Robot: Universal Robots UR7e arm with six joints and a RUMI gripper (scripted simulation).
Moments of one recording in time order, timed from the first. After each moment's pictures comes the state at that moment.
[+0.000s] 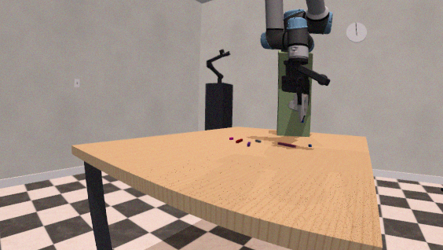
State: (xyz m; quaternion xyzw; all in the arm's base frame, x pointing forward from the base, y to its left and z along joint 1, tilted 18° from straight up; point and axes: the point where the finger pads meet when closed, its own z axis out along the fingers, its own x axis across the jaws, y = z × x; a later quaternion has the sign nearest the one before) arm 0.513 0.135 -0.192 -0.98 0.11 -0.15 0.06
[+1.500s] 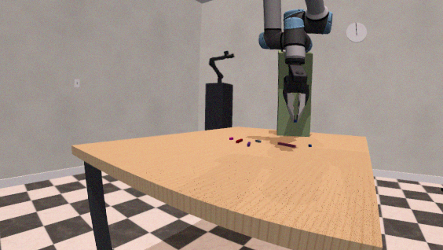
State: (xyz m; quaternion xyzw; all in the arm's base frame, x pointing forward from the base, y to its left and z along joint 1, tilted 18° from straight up) arm 0.525 0.113 -0.190 -0.81 0.56 -0.10 0.13
